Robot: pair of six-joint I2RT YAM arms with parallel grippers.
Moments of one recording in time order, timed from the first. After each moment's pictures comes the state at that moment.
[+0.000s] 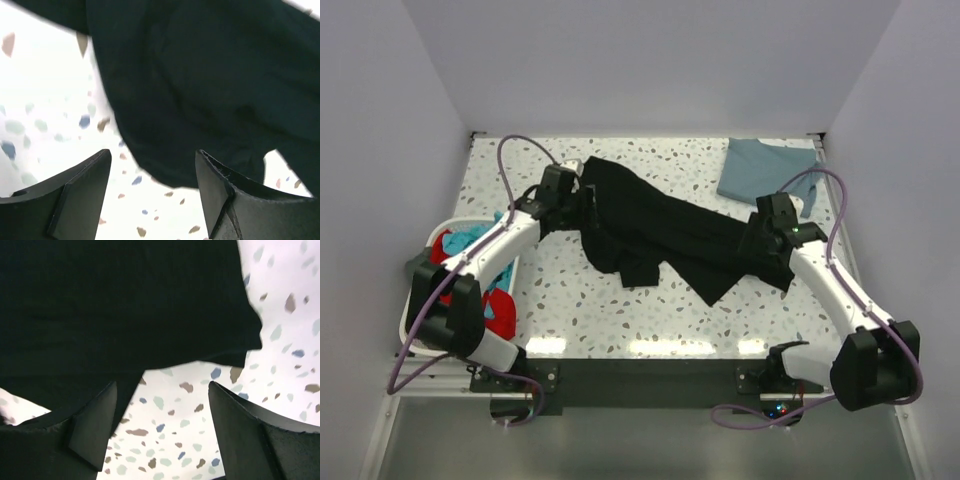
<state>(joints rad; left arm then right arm) -0.36 1.52 1.13 -0.43 -0.03 -0.38 0.21 1.22 0.95 -0.76 0.33 0.51</state>
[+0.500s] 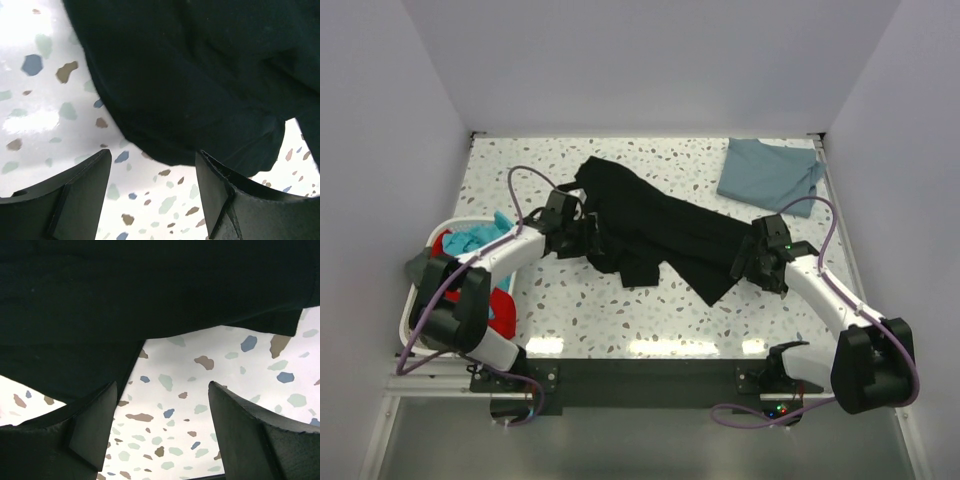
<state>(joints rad) -0.36 1.52 0.88 -0.35 0.10 -0.47 0.21 1.20 0.71 -0.69 0.17 0.61</state>
